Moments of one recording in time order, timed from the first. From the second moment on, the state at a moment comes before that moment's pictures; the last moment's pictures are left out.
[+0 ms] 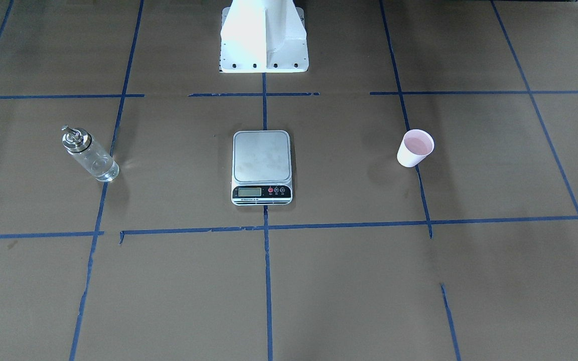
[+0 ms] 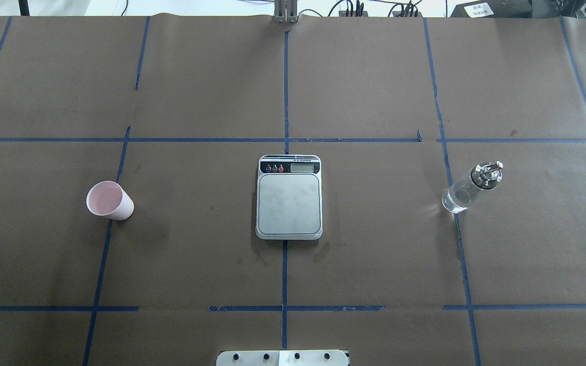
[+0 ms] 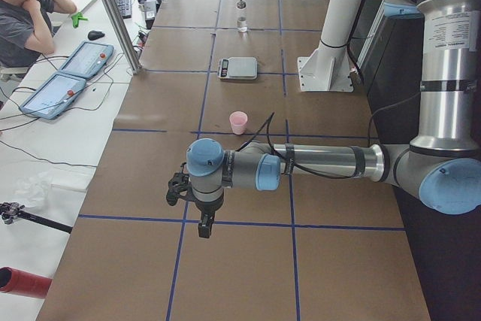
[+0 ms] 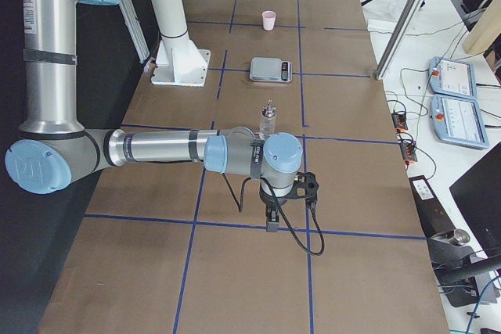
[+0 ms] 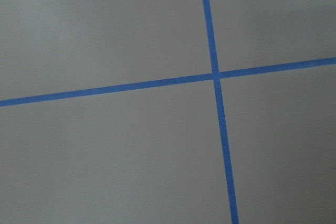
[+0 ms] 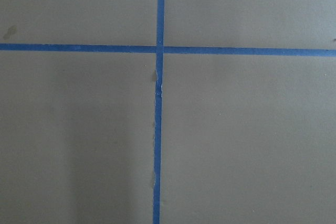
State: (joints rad) left arm -1.58 -1.51 -1.65 -1.62 -2.28 0.08; right arm 1.62 -1.64 1.73 -1.72 2.32 -0.08
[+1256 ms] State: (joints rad) left arm -1.48 -1.71 -1.73 -1.73 -2.41 -0.04; right arm 1.59 -1.58 1.72 -1.72 2.33 0.15
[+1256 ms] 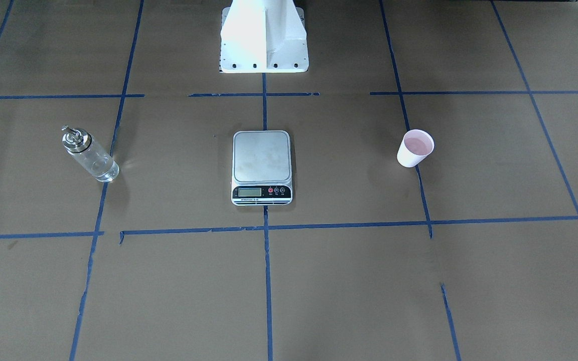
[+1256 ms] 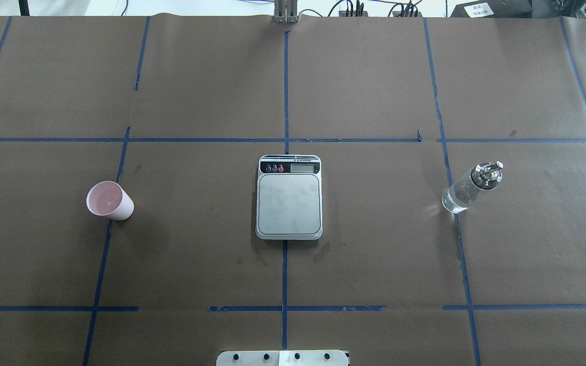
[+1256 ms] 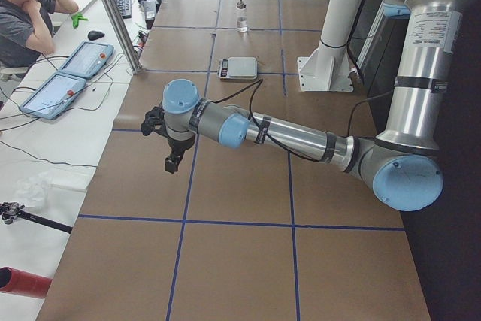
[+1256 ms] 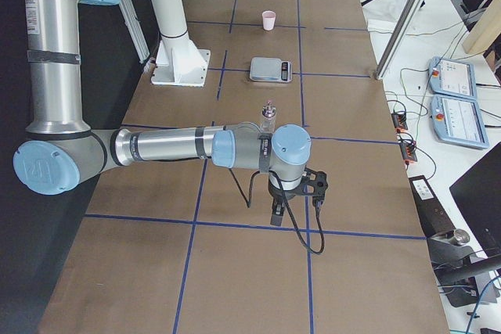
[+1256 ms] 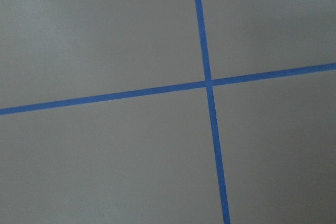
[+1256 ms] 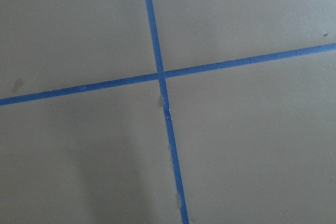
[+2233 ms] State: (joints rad) left arm -1.03 -1.60 -2.00 -1.96 -2.21 -1.03; right arm 1.55 -1.49 1.65 -1.59 2.36 0.18
